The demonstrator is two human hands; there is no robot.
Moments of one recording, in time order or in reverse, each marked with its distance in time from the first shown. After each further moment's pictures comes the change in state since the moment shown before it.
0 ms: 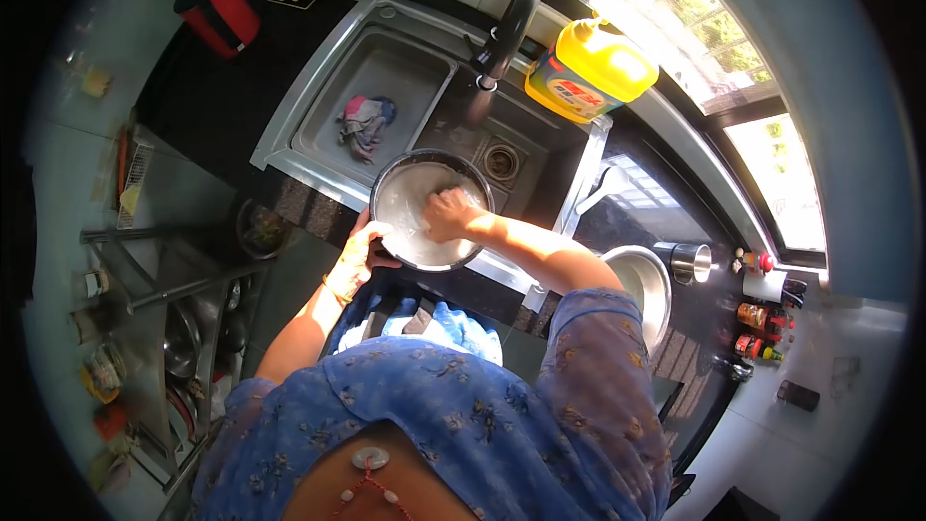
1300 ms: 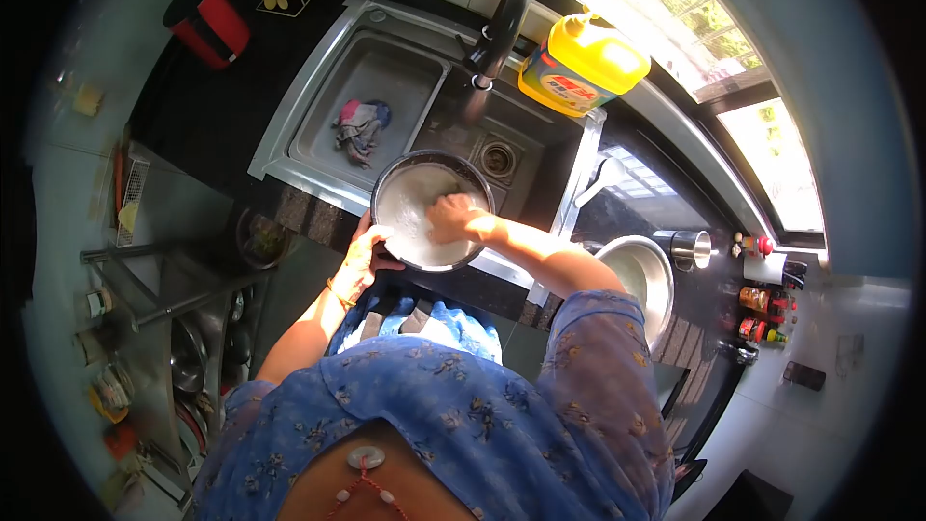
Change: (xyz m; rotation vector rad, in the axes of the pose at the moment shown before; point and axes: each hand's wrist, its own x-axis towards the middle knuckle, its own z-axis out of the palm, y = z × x) left_hand 0.003 0.001 -0.004 0.026 -0.054 0.013; right_hand 0.002 0.000 0.014 0.155 0.006 0.124
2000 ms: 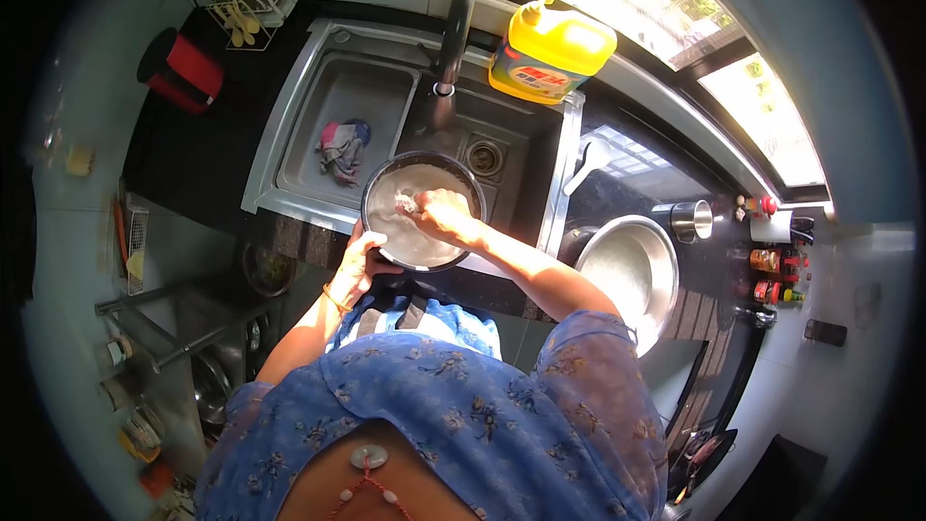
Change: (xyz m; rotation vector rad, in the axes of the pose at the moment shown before) left_hand 0.011 0.017 0.011 -0.048 -0.095 -0.025; right_hand -0.035 -0.010 -0.052 0.712 0.320 0.277
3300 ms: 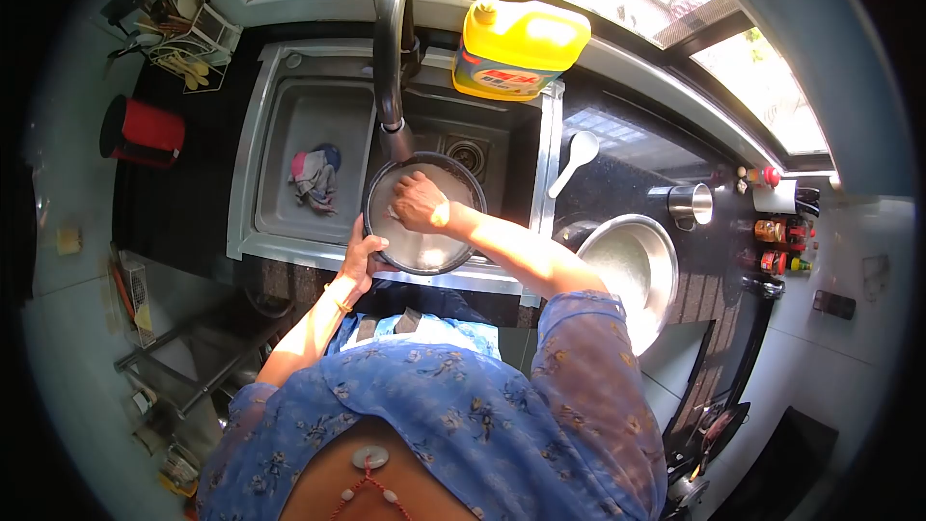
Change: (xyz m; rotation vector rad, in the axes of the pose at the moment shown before) left_hand 0.066 0.020 0.045 0.177 0.004 -0.064; right_hand 0.075 0.066 -0.015 -0.530 0.126 -0.507
